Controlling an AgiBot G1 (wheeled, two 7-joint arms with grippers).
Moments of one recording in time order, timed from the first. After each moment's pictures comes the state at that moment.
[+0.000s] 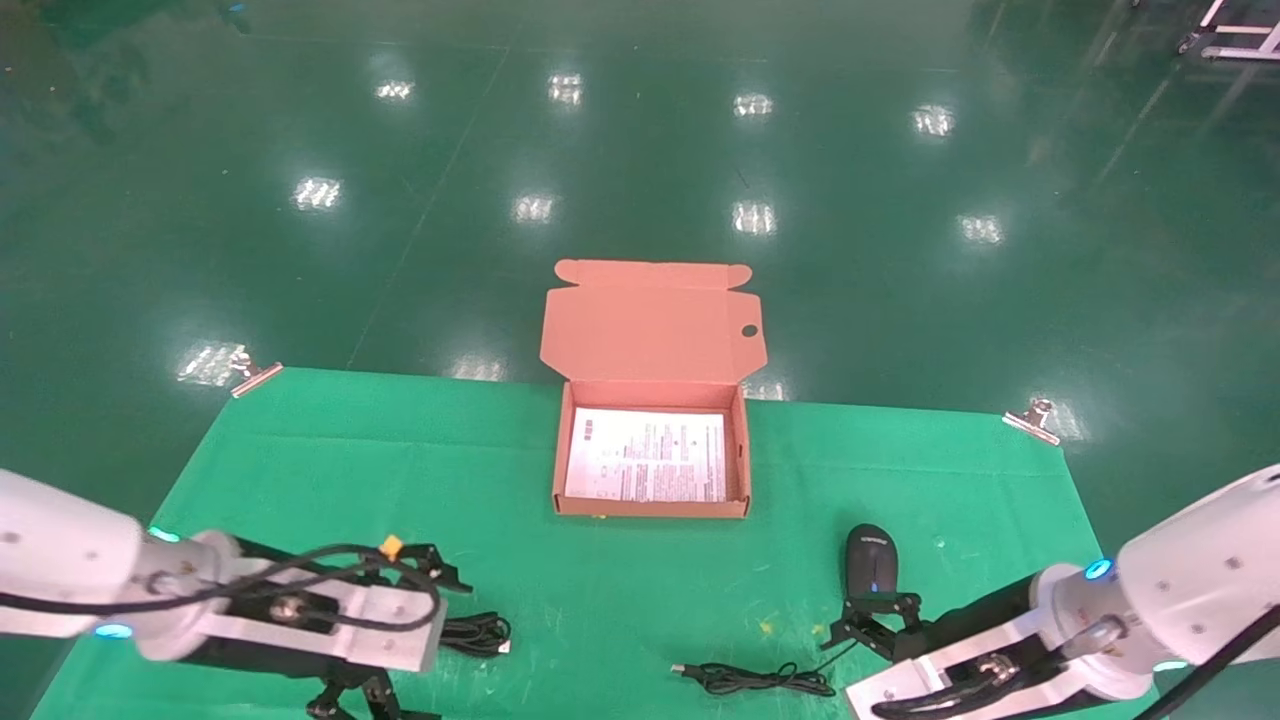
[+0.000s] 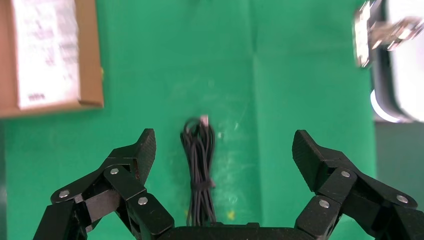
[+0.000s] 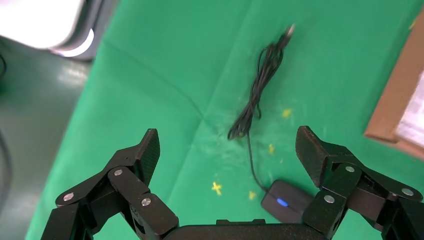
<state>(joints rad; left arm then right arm) -1.37 0.83 0.74 -1.32 1.72 1.41 -0.17 1.48 -0.81 -0.92 1.33 -1.74 -1.45 0.03</state>
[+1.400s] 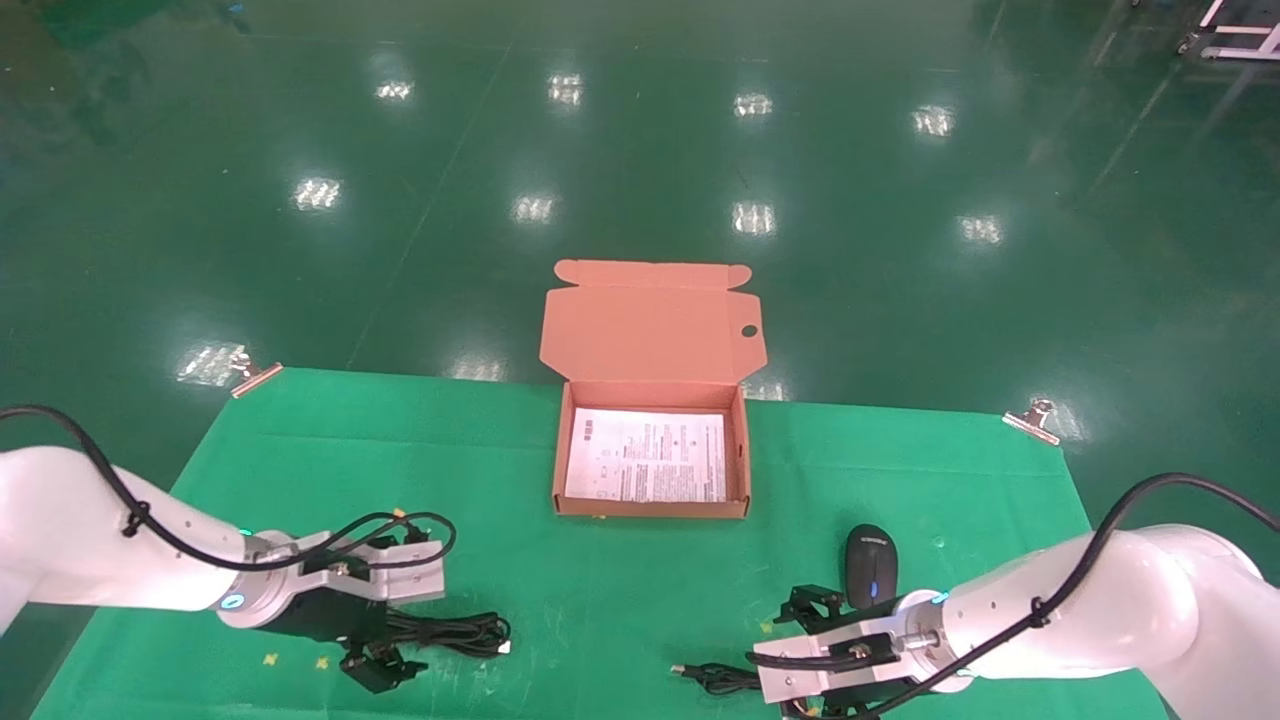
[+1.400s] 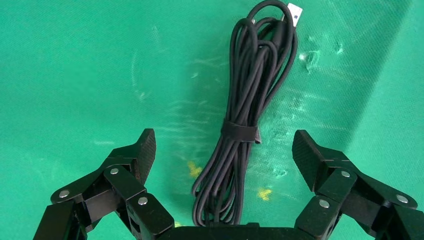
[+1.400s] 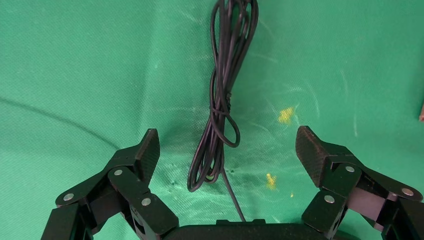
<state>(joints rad) -1.40 1.09 0.80 -0.66 1.95 1.12 -0.13 1.33 -1.07 -0.97 0.91 -1.94 -1.06 0.00</state>
